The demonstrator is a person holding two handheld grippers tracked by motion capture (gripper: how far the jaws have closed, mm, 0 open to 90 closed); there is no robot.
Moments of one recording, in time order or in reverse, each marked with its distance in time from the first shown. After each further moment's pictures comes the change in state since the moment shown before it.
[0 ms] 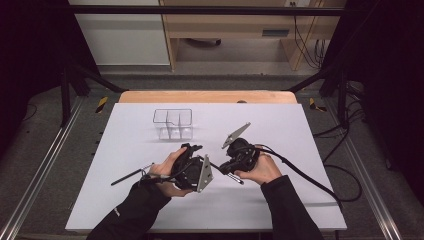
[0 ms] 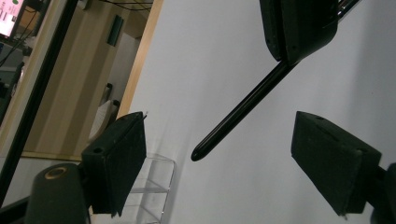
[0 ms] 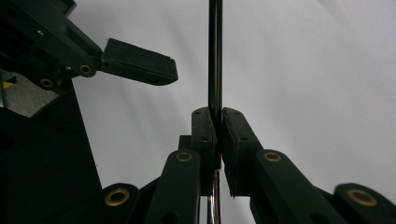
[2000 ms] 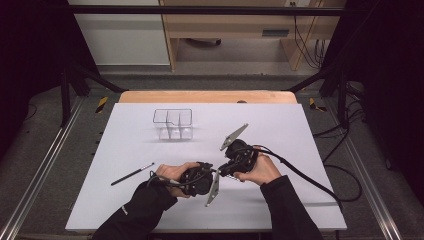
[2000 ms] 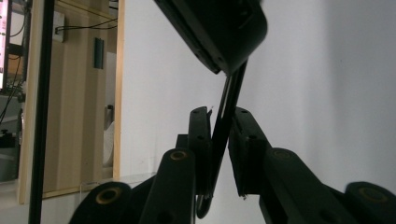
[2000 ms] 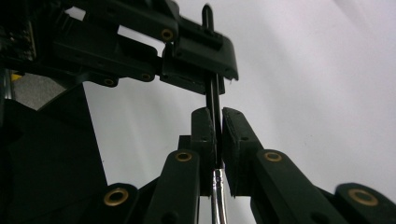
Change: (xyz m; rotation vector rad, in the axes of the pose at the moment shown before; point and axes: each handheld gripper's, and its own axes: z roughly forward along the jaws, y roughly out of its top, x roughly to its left) left arm -0.024 0.006 0.015 0.028 -0.051 0.272; right arm 0.002 0.001 0.003 0.008 0.030 -0.030
